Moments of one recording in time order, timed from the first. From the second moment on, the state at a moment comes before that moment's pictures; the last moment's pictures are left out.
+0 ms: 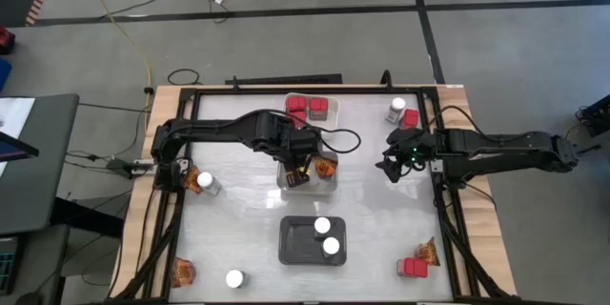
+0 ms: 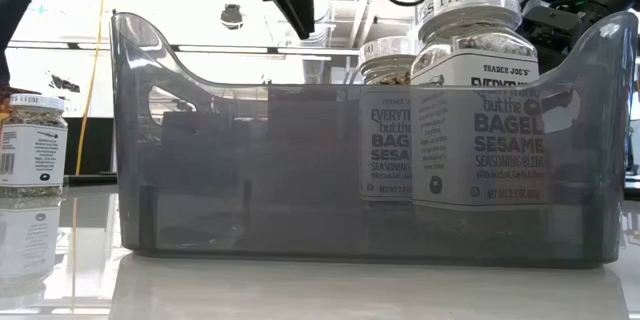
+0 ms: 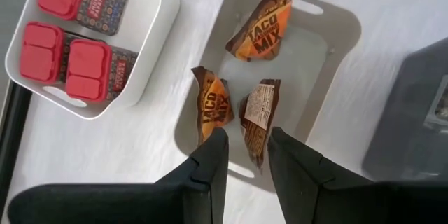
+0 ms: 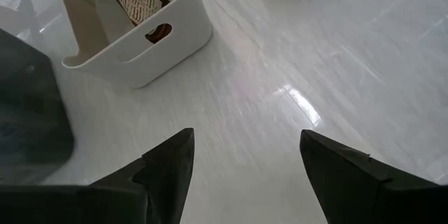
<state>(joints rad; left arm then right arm) -0.03 1.93 2.07 -1.35 -0.25 -0.29 -0.12 0.77 0.54 -0.61 0.08 0.52</state>
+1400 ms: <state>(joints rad) -0.17 1.19 1.29 -1.24 -0.31 -0.89 -0.13 0.77 0.54 -0.59 0.08 0.53</state>
